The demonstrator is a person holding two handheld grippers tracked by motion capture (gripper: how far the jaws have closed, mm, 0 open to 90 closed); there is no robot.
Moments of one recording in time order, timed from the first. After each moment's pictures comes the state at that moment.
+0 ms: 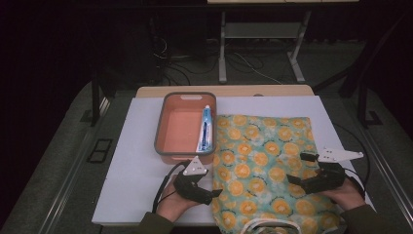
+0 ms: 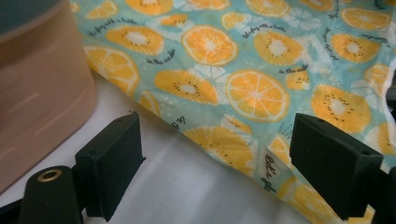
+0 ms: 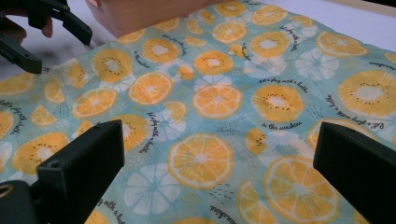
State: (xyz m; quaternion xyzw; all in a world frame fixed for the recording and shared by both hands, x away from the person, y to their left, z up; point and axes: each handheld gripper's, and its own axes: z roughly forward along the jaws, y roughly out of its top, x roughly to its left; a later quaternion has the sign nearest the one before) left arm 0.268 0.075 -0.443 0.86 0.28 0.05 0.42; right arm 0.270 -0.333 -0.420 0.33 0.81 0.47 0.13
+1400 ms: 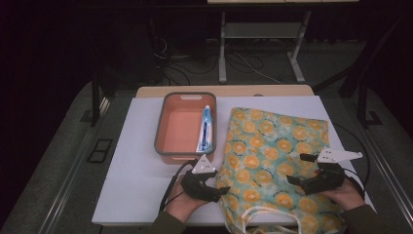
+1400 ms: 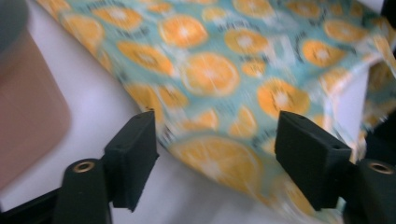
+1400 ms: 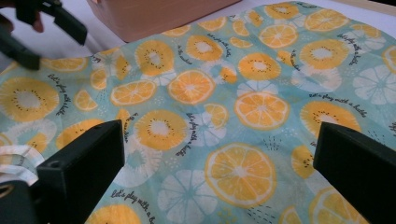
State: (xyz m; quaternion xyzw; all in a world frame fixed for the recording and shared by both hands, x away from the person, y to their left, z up) left arm 0.257 0.056 -0.427 0.86 0.28 0.05 0.42; right arm 0.270 -0.332 -0.421 0.33 0.81 0.47 0.13
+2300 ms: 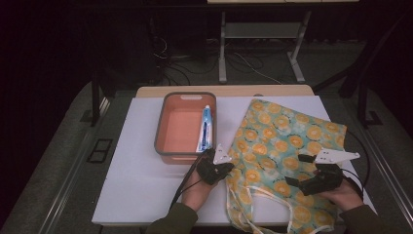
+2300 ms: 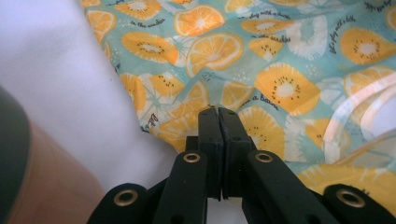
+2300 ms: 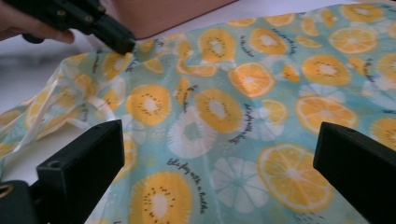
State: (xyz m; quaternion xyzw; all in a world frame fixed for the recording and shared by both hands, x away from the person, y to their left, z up) left arm 0.300 0.015 -0.434 0.87 0.25 0.13 0.39; right arm 0.269 -0.327 -0.423 0.33 0.82 0.46 0.12
